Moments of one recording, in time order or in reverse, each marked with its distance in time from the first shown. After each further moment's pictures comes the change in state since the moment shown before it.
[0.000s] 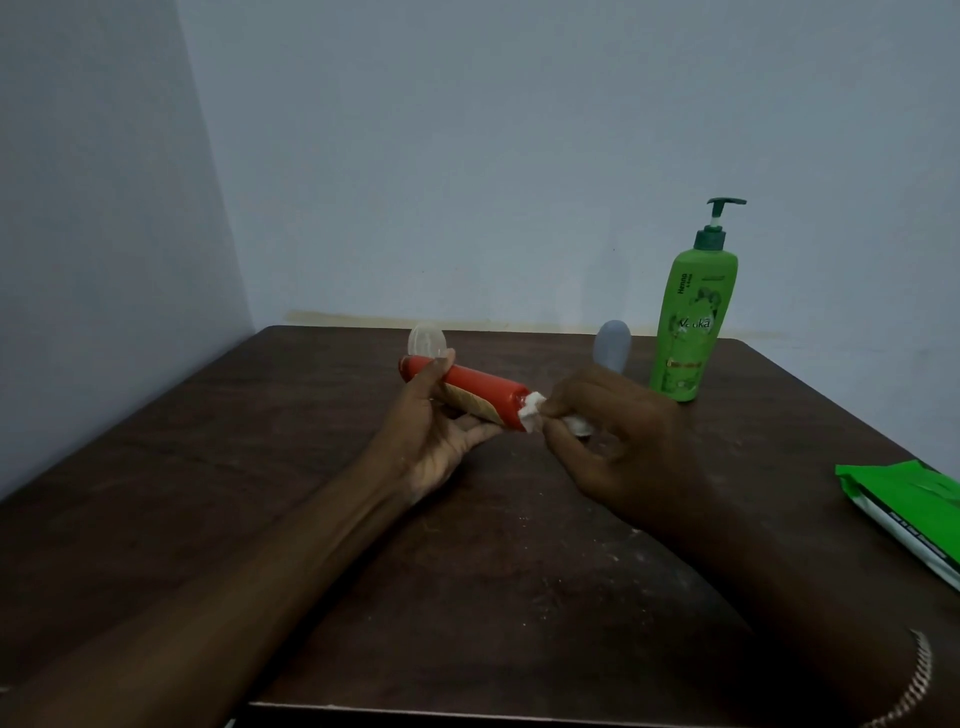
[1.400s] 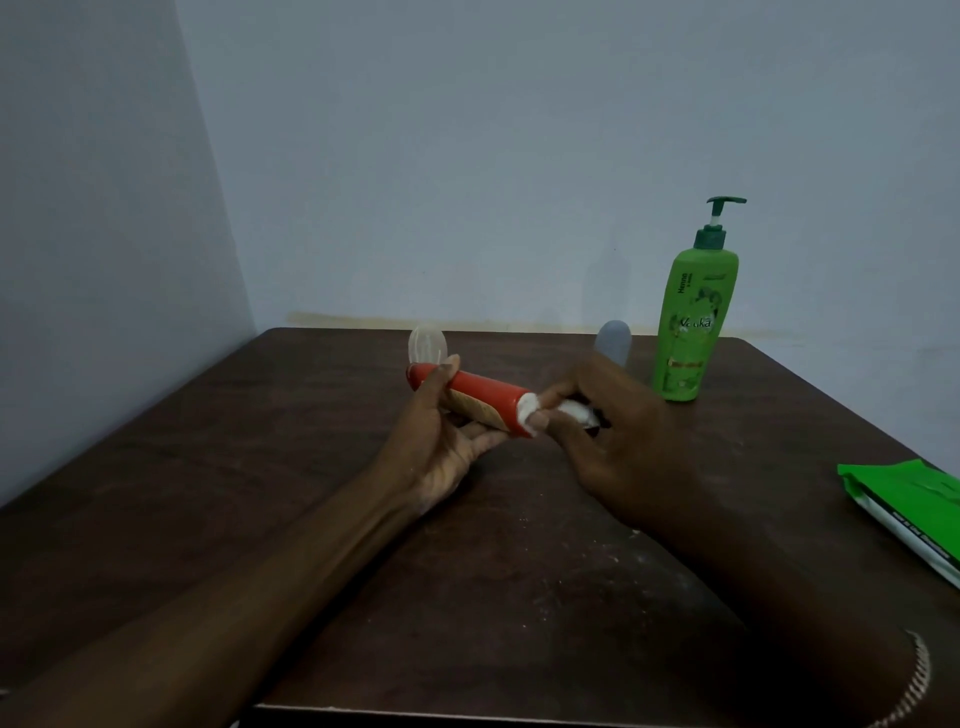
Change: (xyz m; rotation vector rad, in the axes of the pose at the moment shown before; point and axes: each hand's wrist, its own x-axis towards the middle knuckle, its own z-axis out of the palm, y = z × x) left_hand -0.002 -0.010 -0.001 0.006 -0.014 -0.010; right_hand 0.000 0.002 0.008 0.130 0.004 0.110
